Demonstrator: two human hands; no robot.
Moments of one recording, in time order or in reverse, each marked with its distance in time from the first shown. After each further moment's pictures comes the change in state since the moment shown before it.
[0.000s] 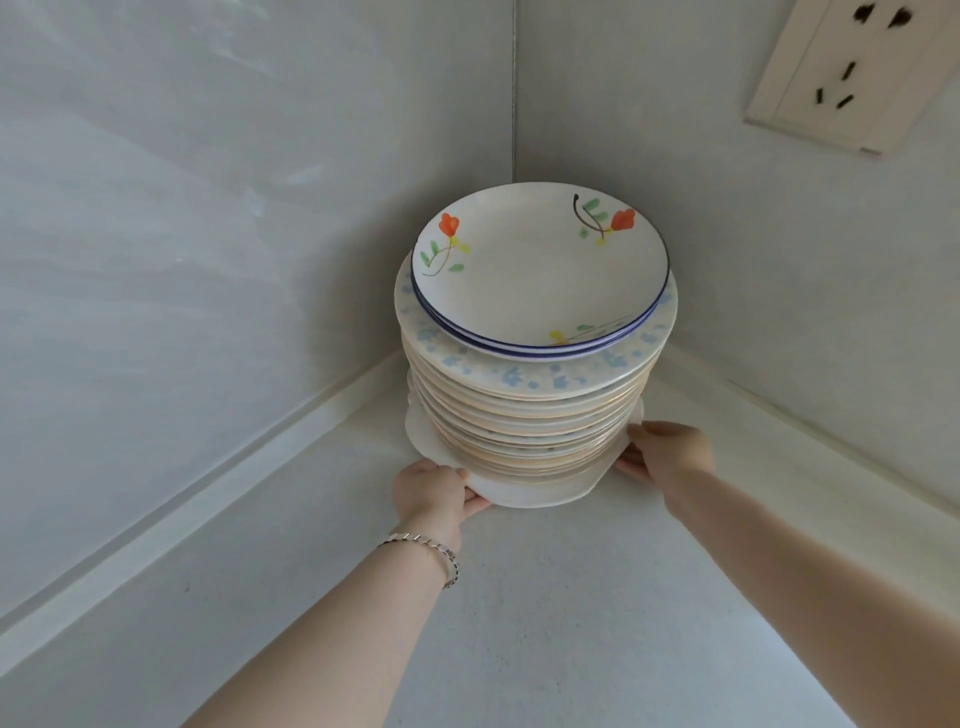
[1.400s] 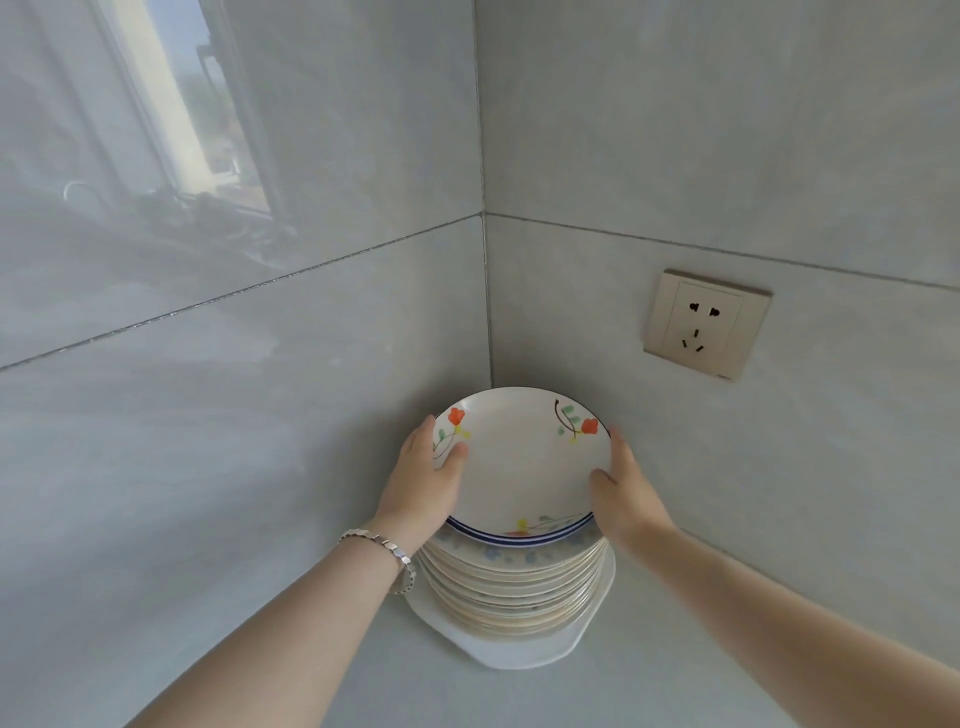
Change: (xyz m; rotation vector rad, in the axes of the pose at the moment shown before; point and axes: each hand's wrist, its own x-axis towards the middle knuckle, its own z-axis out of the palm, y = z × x) left_hand -0.055 0.149 0.033 0.798 -0.212 0.893; right_hand -0.088 -0.119 0.025 -0.578 -0.101 -0.620
